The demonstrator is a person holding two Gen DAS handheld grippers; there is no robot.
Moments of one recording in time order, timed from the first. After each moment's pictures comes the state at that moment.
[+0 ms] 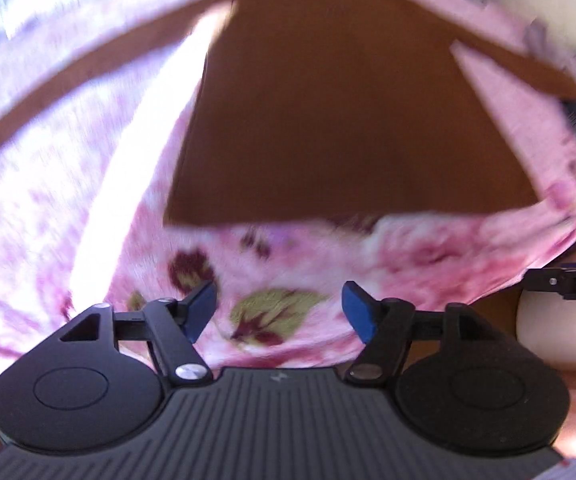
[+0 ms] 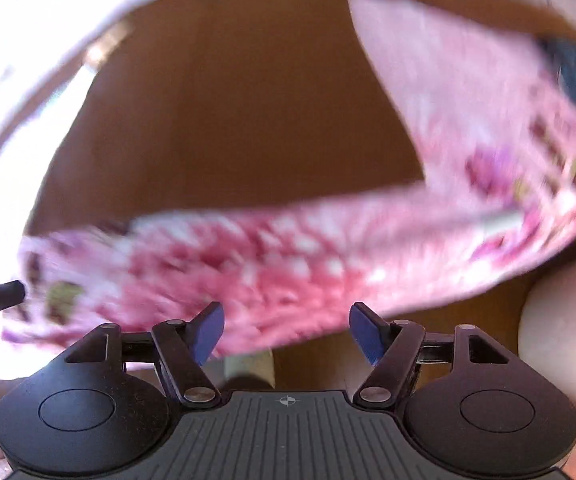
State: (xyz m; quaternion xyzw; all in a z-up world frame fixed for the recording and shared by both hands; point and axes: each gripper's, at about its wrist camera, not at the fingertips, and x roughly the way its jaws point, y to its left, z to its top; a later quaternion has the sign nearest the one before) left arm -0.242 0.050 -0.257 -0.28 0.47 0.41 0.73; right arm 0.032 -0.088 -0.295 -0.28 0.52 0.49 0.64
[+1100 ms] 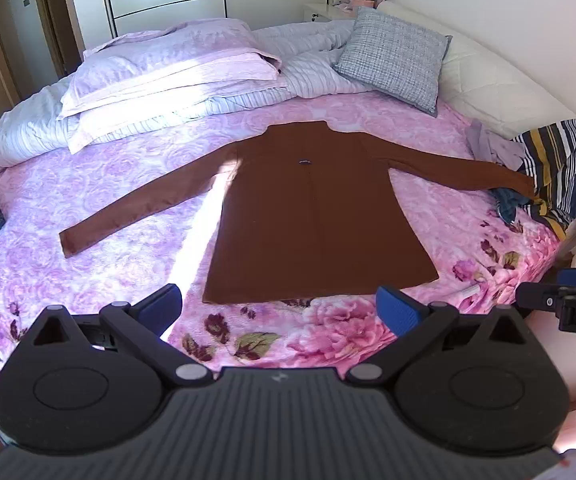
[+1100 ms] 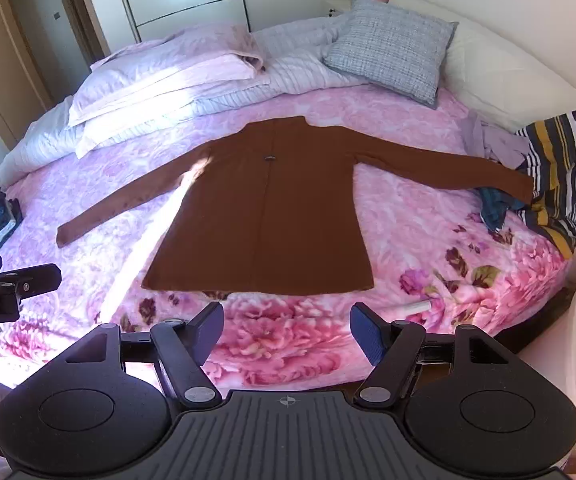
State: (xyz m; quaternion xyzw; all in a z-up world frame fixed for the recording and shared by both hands) left arm -0.254 -0.089 -0.023 -0.20 0.37 0.46 0.78; right arm -0.025 -0.205 -0.059 -0.22 0.40 0.56 0.69
